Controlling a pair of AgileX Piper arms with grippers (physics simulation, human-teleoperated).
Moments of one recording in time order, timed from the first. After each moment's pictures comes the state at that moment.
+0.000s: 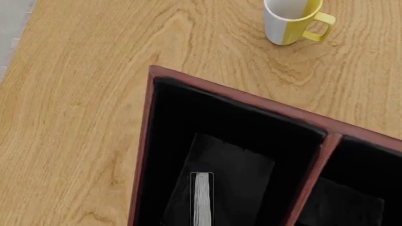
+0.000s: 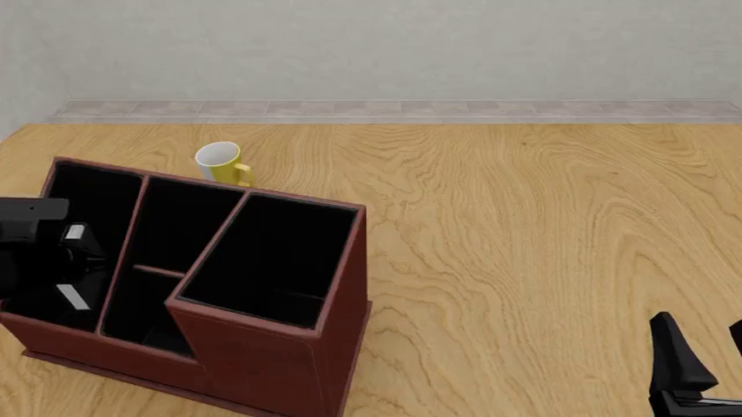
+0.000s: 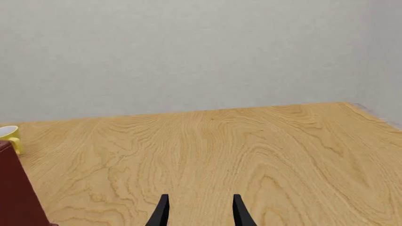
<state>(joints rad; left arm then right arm) 0.30 1.32 -0.69 0.19 0.23 -0.06 0.00 -0.01 0.00 0.04</state>
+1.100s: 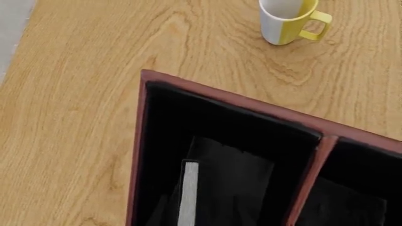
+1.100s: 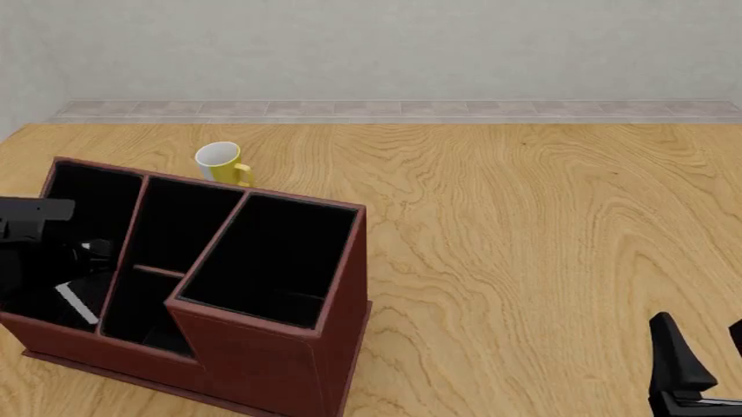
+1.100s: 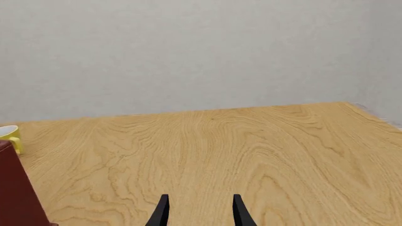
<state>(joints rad) 0.29 1.34 -0.69 0.17 0.24 -0.06 0.00 -0.01 0.00 0.04</state>
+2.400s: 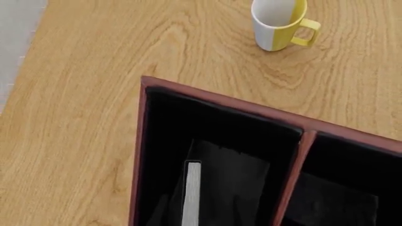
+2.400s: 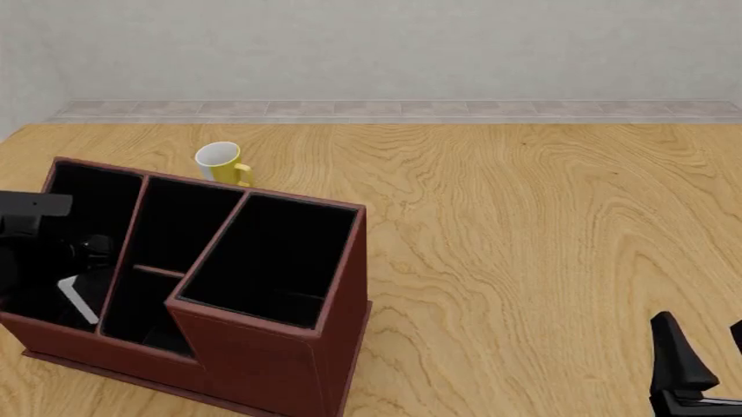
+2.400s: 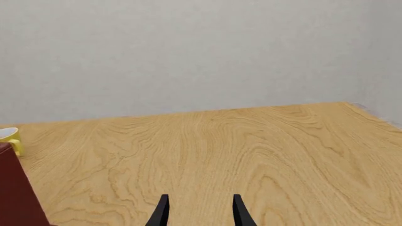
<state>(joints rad) 0.28 1.29 -0.69 0.18 0.25 -0.07 0.00 -0.01 -0.01 0.05</state>
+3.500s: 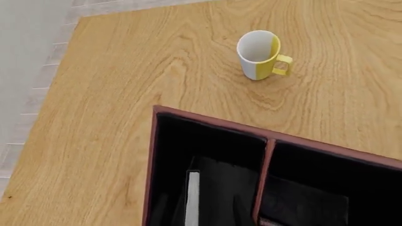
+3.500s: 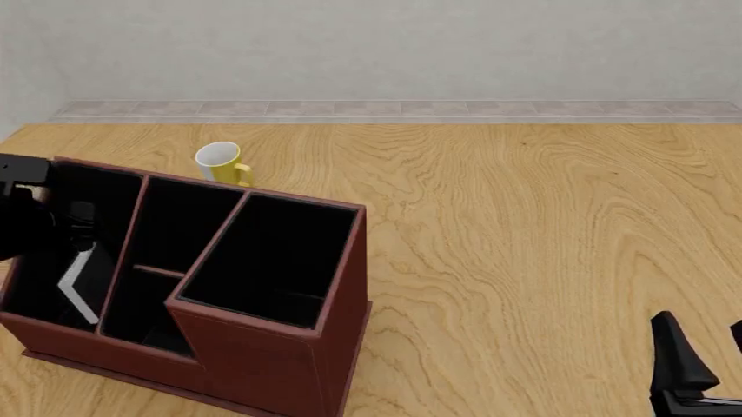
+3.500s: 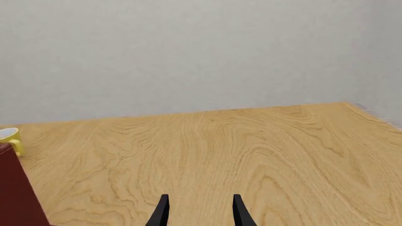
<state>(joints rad) 0.24 1.15 -0.79 0.32 0.26 -0.07 0.00 -0.01 -0.01 0.05</state>
